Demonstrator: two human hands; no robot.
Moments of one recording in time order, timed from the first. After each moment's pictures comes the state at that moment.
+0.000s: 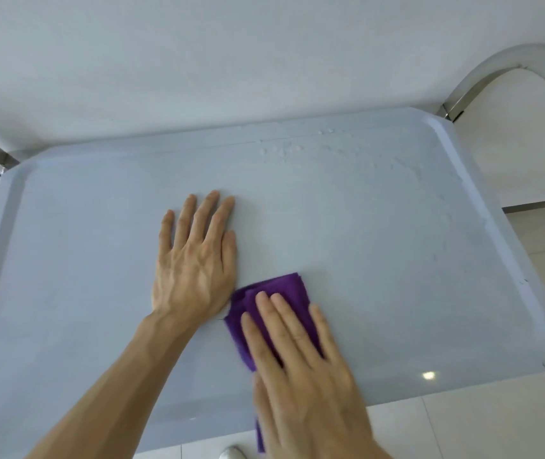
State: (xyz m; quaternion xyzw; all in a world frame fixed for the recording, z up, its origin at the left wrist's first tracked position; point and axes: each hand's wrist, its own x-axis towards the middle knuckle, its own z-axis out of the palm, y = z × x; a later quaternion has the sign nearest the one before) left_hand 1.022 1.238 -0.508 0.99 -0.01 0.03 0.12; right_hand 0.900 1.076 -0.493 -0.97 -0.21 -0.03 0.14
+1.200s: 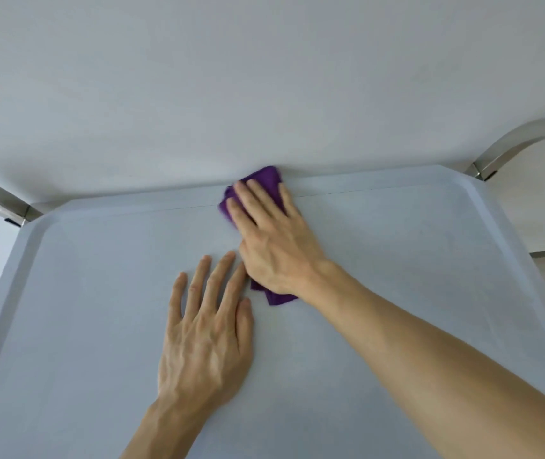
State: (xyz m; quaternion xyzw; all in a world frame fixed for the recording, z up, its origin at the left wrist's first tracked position) left_hand 1.027 1.235 -0.499 0.99 -0.01 0.01 0.12; right_hand 1.156 1.118 -0.496 -0.95 -0.29 -0.02 0.04
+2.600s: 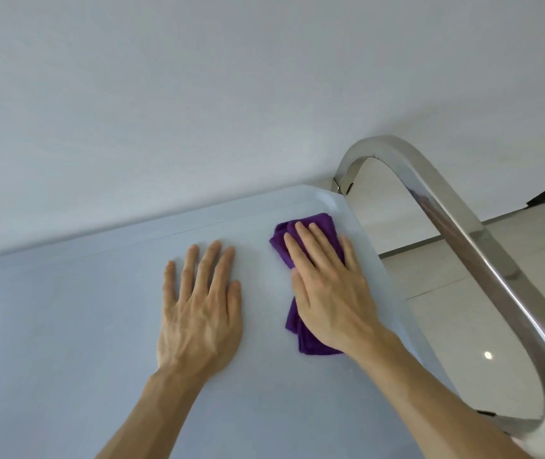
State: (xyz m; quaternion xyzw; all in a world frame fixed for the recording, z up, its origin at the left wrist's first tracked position) left_hand 1.101 1.092 -0.505 0.99 -0.07 0.01 0.12; right_hand 1.103 0.892 -0.499 -0.99 -0.08 -0.05 0.07
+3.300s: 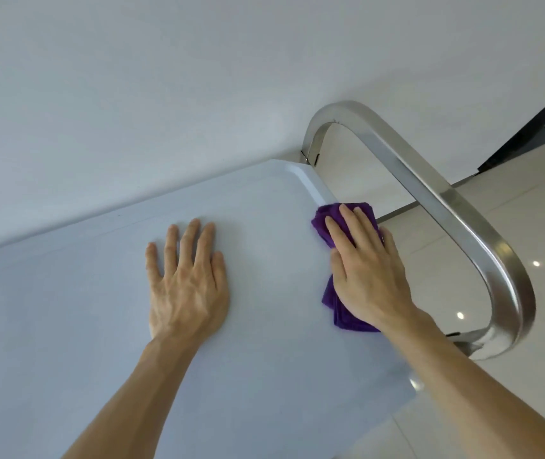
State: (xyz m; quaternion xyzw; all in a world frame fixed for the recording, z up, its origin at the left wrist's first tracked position) left_hand 1.105 1.089 -0.510 0.99 -0.07 0.02 0.12; right_hand 1.051 0.845 -0.489 -1.00 0.07 -0.04 0.04
